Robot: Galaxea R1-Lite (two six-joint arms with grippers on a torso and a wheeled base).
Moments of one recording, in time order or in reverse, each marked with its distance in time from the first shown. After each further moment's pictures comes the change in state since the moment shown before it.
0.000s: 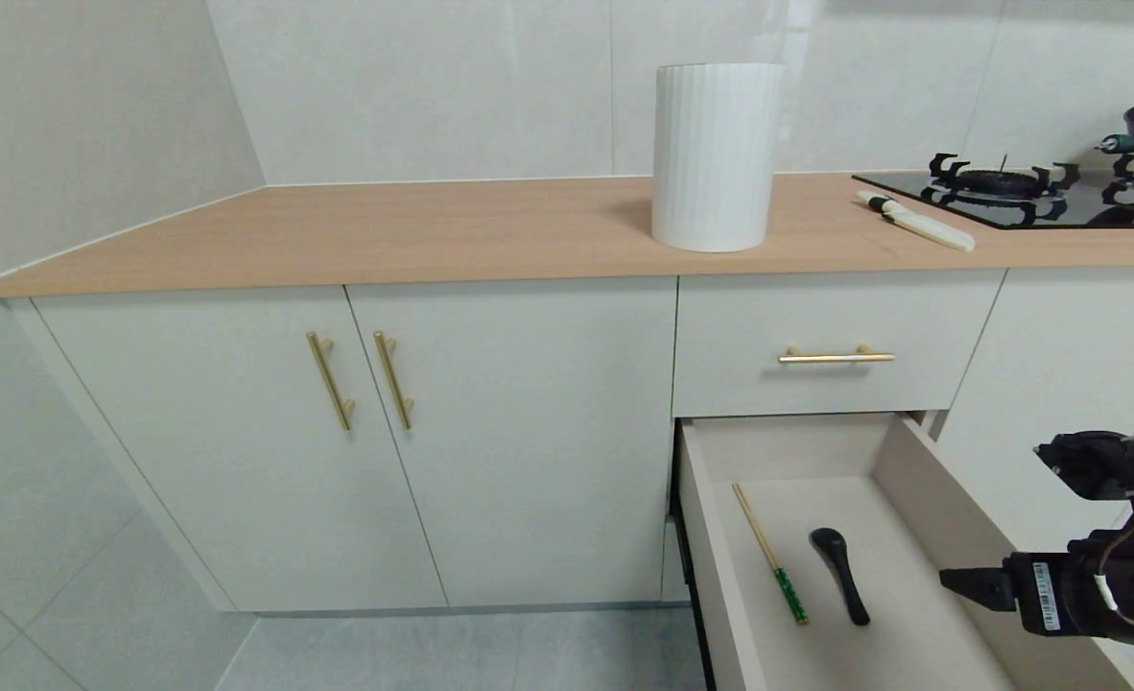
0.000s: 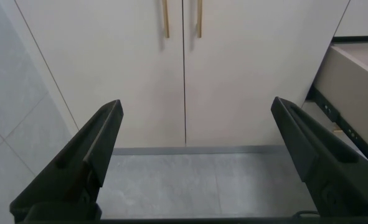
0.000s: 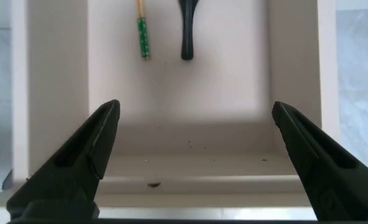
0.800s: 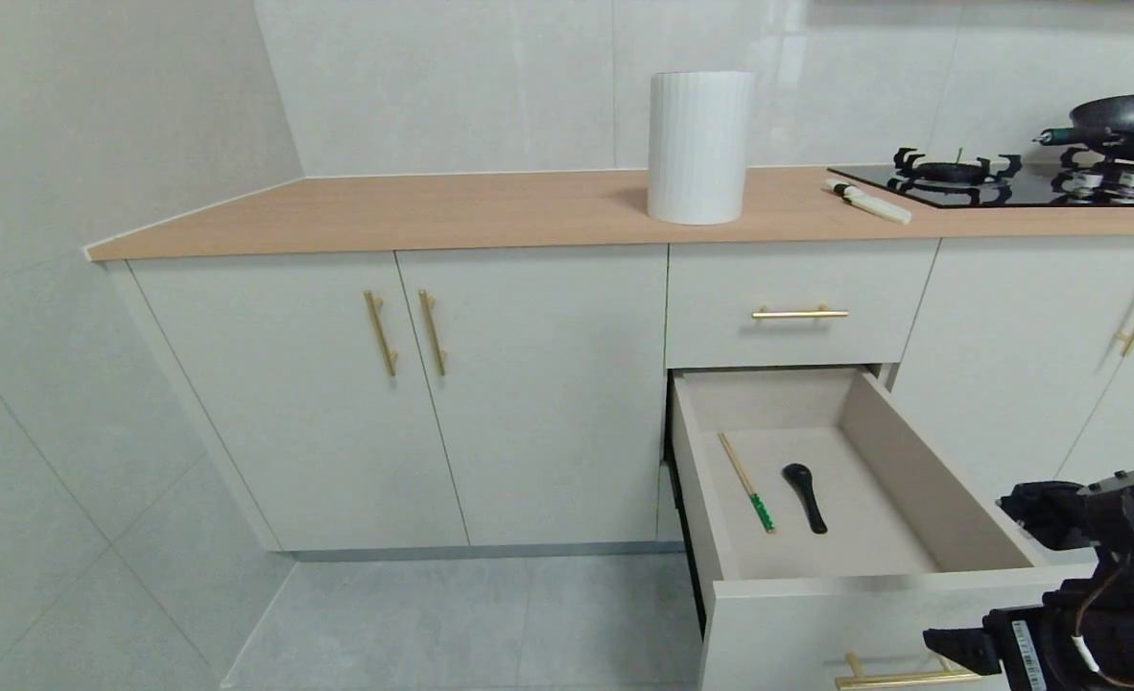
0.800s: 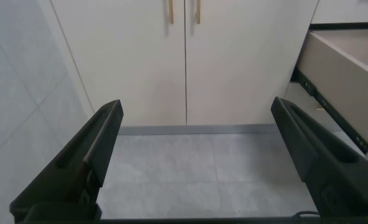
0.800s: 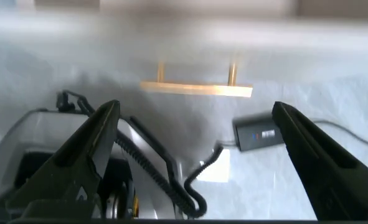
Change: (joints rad) left arm 0.000 0.000 0.000 0.000 0.000 0.000; right arm 0.090 0.051 0.067 0.003 0.005 0.006
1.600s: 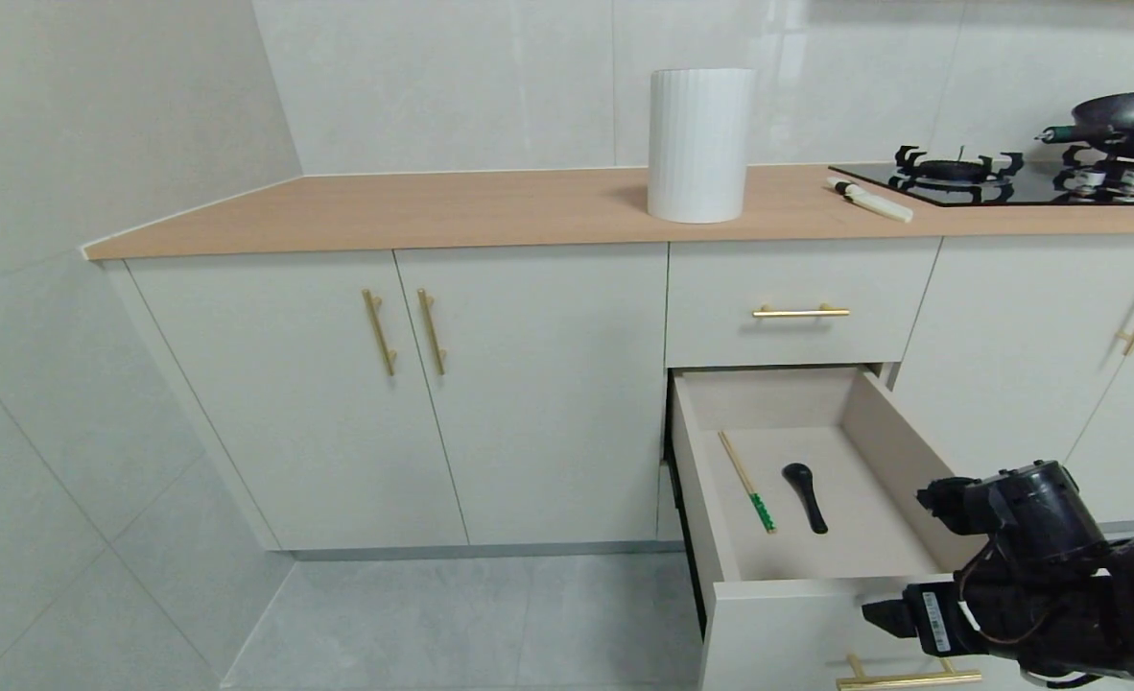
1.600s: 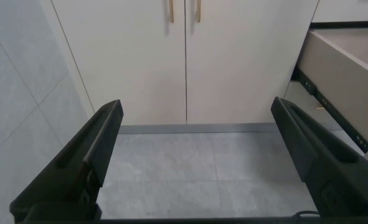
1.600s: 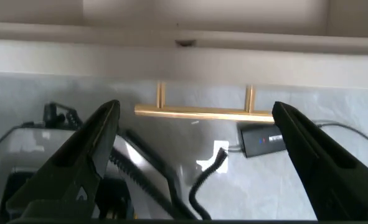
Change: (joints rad) left arm 0.000 0.000 0.000 0.000 0.000 0.000; right arm -0.002 0.303 0.001 -0.313 -0.007 0.007
